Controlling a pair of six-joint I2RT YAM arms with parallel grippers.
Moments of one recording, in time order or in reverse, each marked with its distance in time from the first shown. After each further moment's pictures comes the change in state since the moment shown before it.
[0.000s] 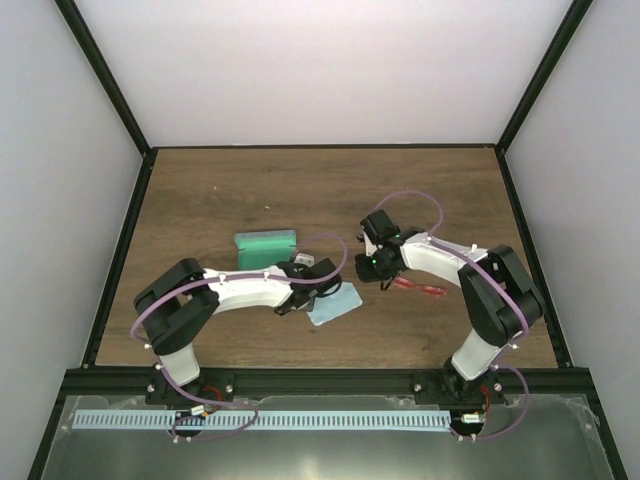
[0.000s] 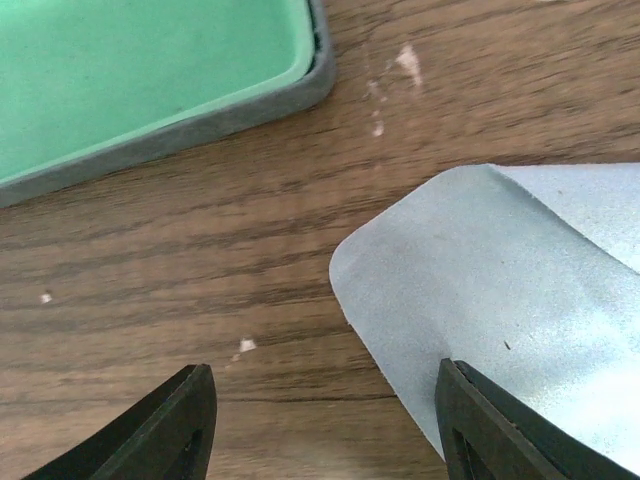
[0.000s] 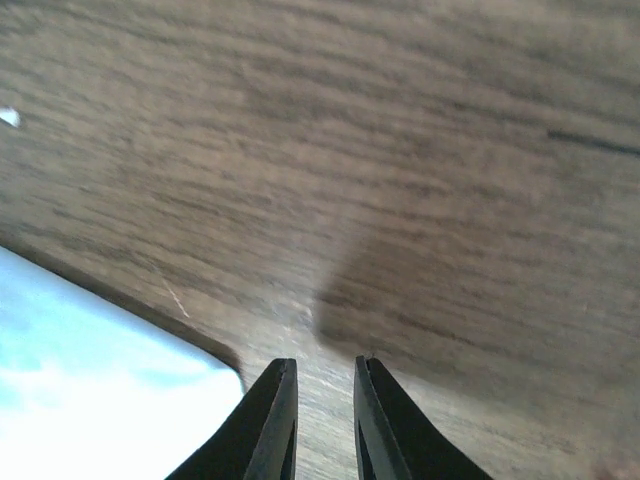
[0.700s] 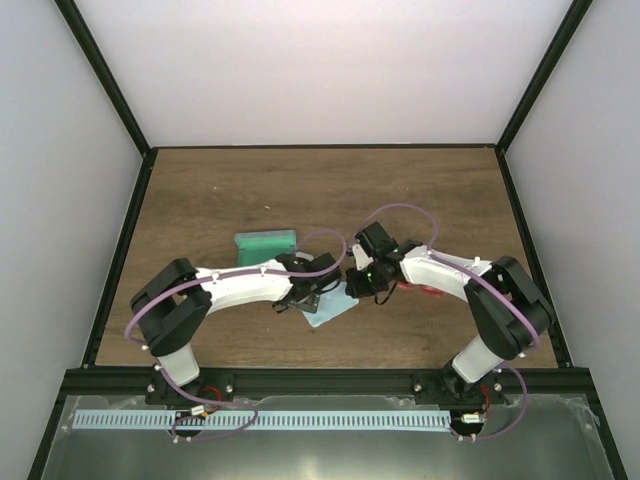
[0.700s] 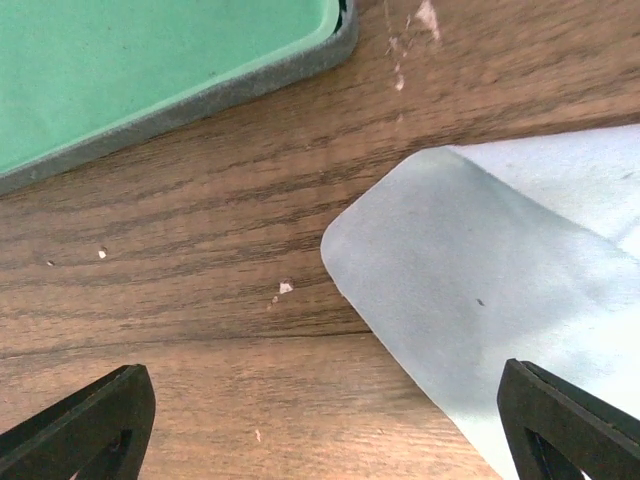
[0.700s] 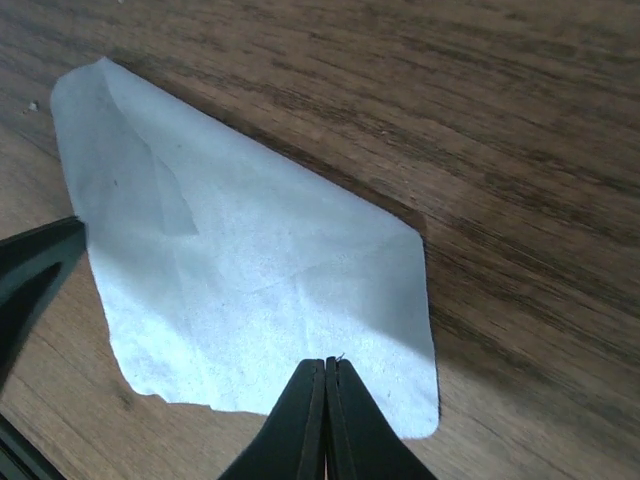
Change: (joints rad) left arm 0.008 -0.006 0.084 -0.188 0.025 0.026; right arm 0.091 -0.098 -0.111 0.049 -0.199 0.019
